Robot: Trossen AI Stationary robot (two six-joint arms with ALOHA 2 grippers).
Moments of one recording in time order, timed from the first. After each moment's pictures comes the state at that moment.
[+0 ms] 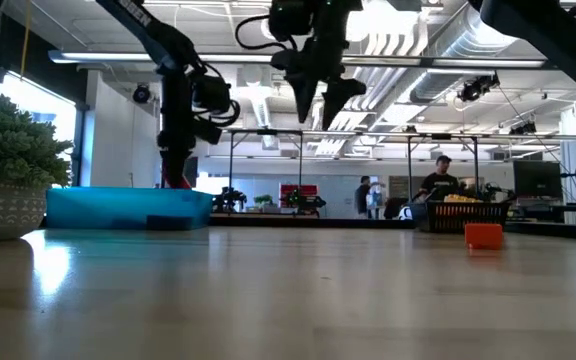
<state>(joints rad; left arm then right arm) 0.91 1.76 1.29 -0.97 -0.13 0.45 -0.36 2.19 2.34 -1.47 0.05 0.50</state>
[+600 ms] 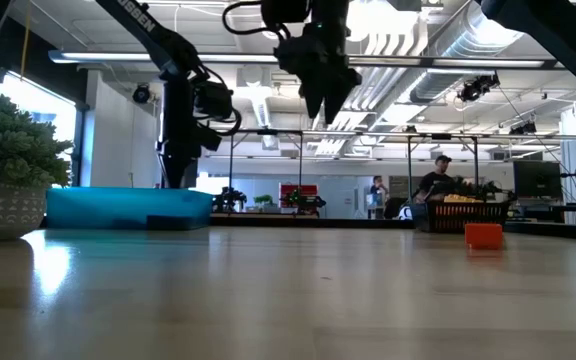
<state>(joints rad) 0.90 1.79 1.30 -0.97 -0.20 0.31 -0.25 2.19 2.34 -1.57 0.10 0.31</state>
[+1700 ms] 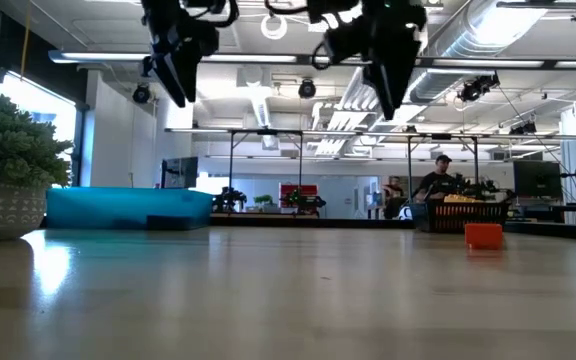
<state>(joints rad) 0.59 1.44 1.43 -1.21 -0.09 -0.24 -0.16 1.88 1.84 -1.55 0.02 -0.03</state>
